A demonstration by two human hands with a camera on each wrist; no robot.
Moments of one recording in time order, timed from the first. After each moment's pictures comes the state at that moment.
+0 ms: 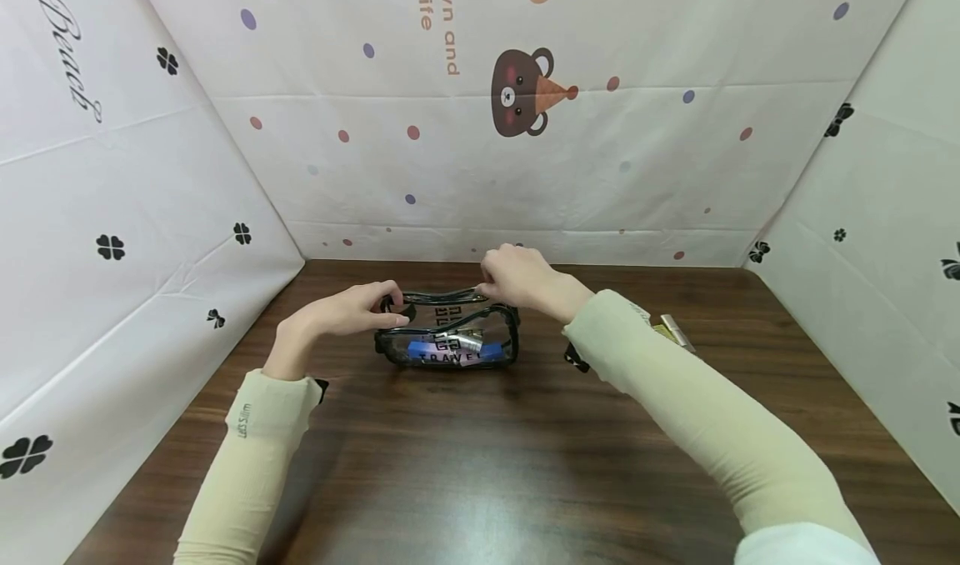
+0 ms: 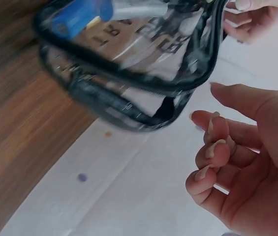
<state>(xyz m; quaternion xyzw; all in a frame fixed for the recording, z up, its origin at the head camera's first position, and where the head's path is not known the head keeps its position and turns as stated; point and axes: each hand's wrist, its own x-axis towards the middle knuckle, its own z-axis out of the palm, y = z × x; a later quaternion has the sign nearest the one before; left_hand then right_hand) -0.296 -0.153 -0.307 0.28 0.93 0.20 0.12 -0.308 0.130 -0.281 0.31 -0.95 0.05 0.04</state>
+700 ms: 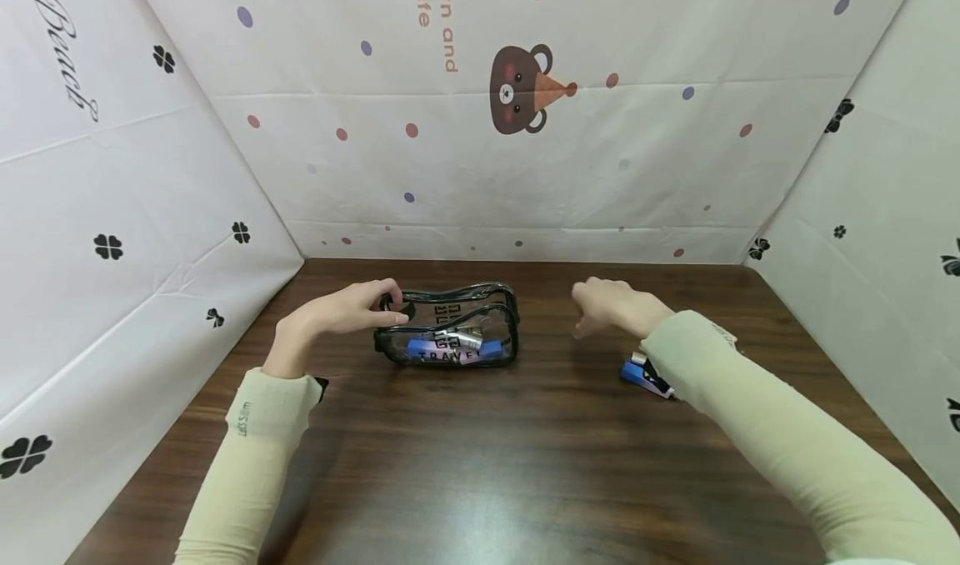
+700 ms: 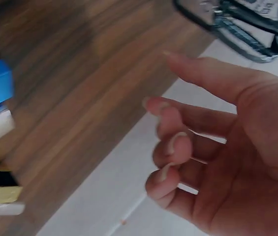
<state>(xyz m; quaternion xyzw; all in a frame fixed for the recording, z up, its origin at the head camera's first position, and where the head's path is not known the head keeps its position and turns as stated) -0.297 -0.152 -0.307 0.26 0.94 0.19 0.13 -0.303 0.236 -0.314 0.21 -0.97 0.00 -0.12</state>
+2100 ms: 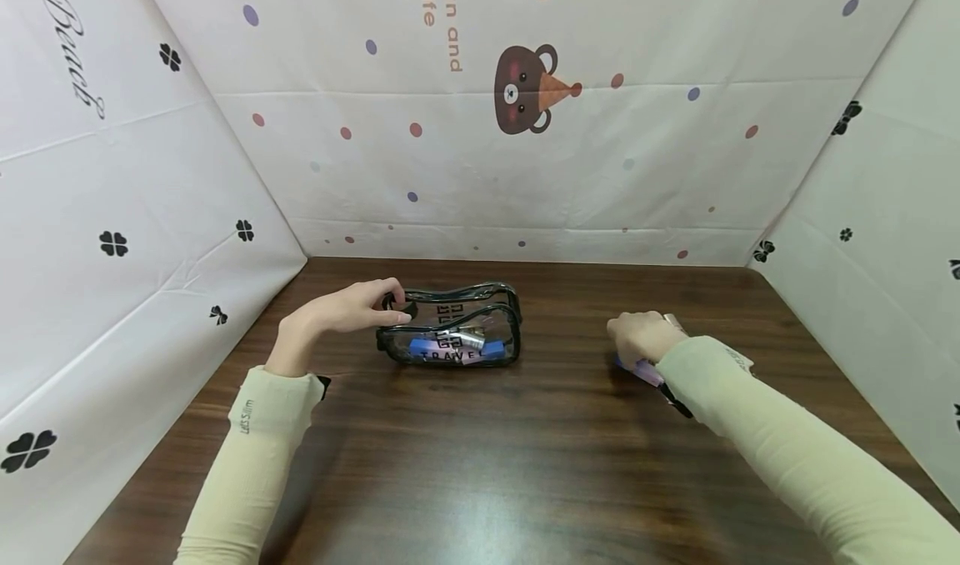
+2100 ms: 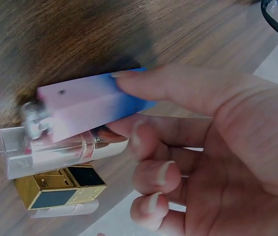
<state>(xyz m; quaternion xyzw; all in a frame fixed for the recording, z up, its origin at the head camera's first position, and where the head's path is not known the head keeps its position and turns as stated) -0.296 -0.153 -0.307 0.27 0.93 0.20 0.13 -0.293 0.273 -0.352 0.15 -0.96 -0.08 -0.23</state>
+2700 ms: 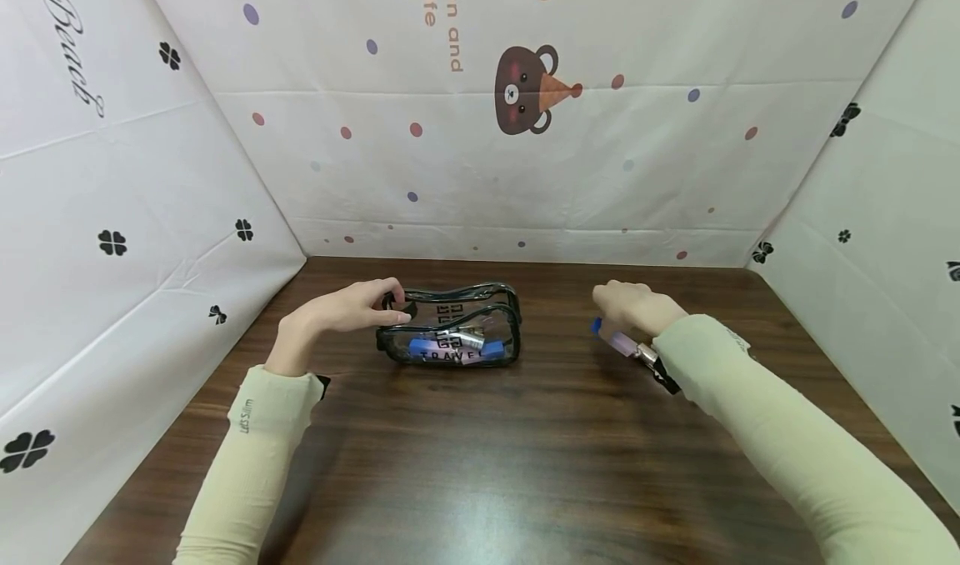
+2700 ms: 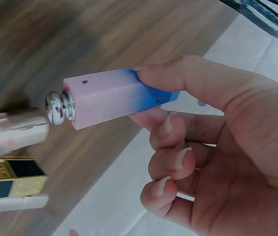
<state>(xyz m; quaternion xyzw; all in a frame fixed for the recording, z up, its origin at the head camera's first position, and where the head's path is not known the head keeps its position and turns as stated) -0.296 -0.153 -0.307 0.27 0.93 0.20 0.13 -0.311 0.261 -0.323 0.19 -0.97 -0.01 -0.16</state>
